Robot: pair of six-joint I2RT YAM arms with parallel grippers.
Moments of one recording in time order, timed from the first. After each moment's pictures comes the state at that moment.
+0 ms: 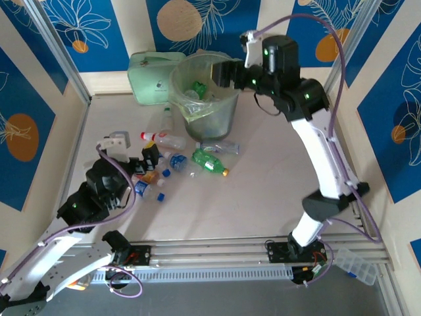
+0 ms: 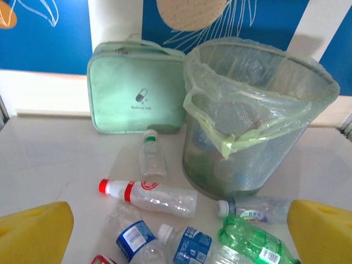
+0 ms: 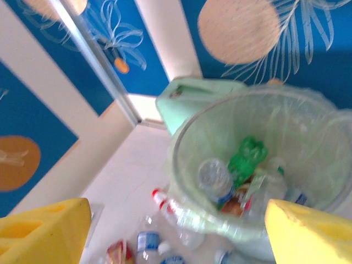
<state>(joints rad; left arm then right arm) -0.74 0.68 0.91 -0.49 -0.56 -0.33 0.56 1.62 2.20 -0.91 -0.10 0.29</state>
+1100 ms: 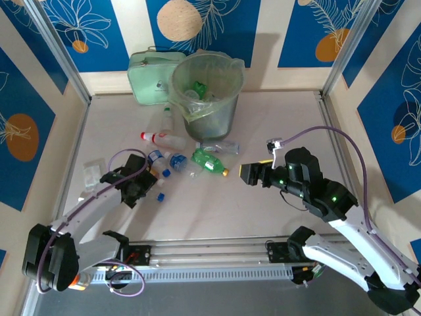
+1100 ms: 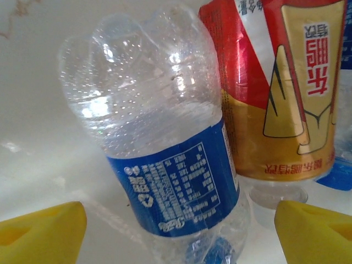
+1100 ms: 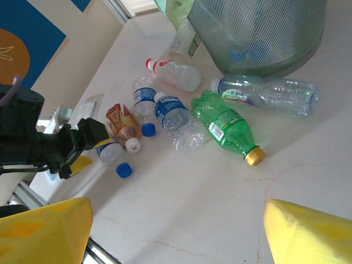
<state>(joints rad) -0.36 1.11 0.64 -0.72 -0.15 -1.21 0.69 0.72 0.95 -0.73 -0.06 0.53</state>
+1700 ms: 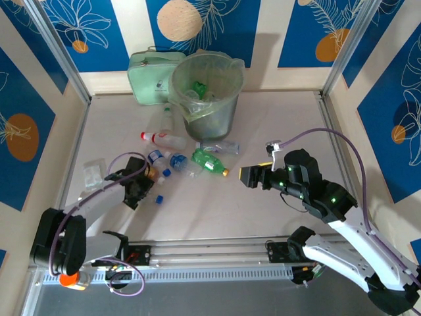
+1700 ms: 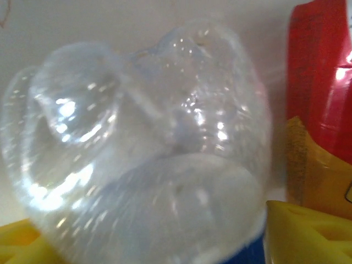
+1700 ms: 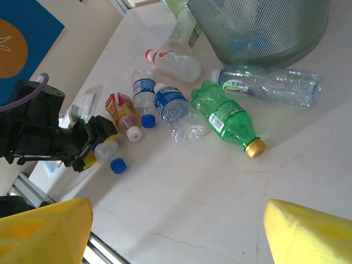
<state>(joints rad) -0.29 1.24 0.56 -0.58 -0.14 -1.25 0.69 0.71 0.93 -0.74 -0.08 0.52</state>
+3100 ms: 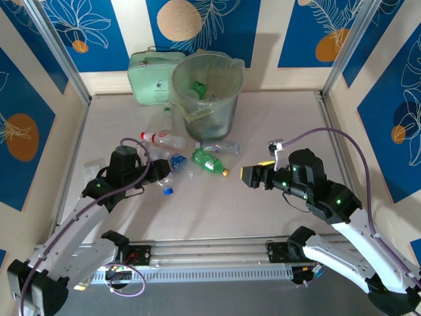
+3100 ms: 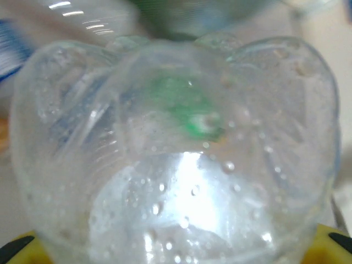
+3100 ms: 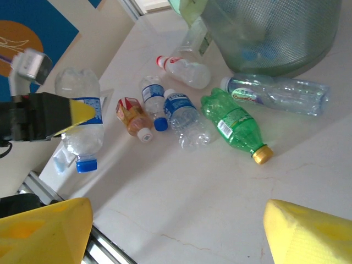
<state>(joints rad) -0.47 0.86 0.77 -0.51 0.27 -0.63 0.68 0.70 0.96 -0.74 -0.11 0.51</state>
